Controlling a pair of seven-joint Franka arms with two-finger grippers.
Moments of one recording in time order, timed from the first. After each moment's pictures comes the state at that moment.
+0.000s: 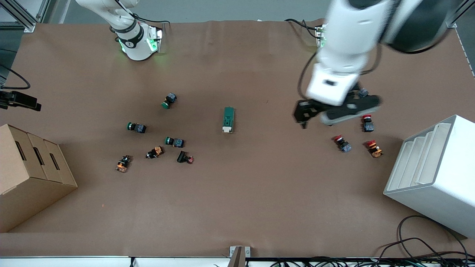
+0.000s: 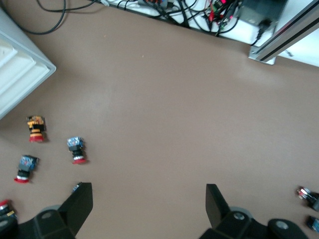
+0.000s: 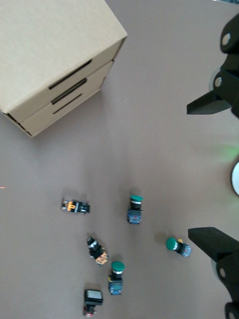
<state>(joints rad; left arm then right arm) -0.14 0.24 -0.39 -1.33 0.20 1.73 -0.79 -0.01 0.16 -0.13 -1.40 -0.03 1.38 -0.09</state>
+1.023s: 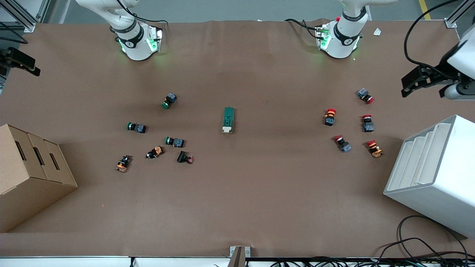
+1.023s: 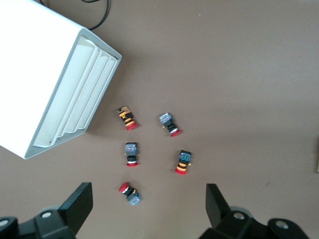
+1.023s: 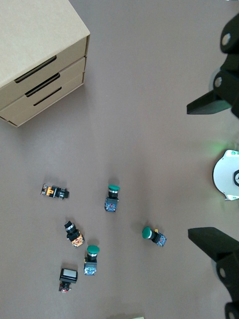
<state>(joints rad) -0.03 0.05 -0.08 -1.40 0.04 1.47 -0.06 -0.01 -0.14 -0.11 -1.63 -0.03 1.39 -0.10</state>
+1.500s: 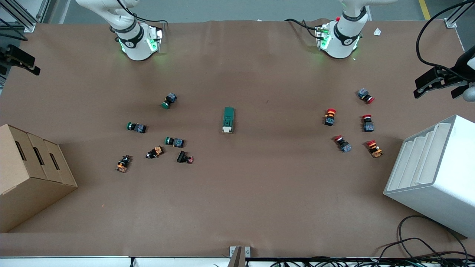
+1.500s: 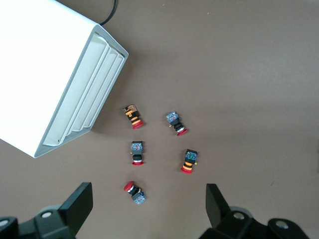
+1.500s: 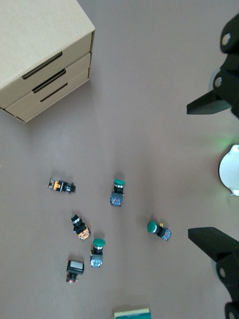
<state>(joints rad) -0.03 0.05 -0.03 -1.40 0.02 1.46 -0.02 -0.01 -0.15 -0.11 -1.64 0.00 1.41 -0.08</state>
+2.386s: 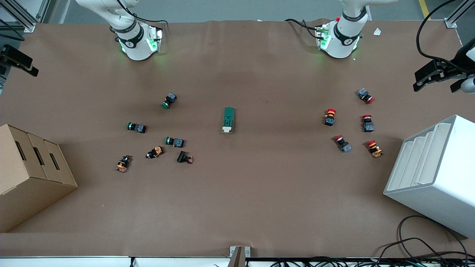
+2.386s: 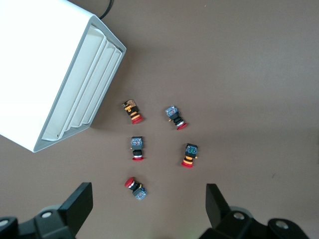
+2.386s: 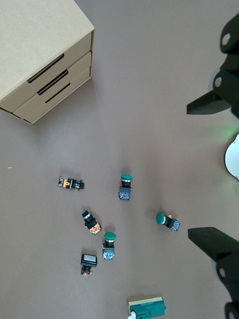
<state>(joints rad) -0.04 0.00 -0.01 -1.47 0.01 1.48 0.01 -0.01 -0.13 -0.11 -1.60 0.01 1.42 -0.03</state>
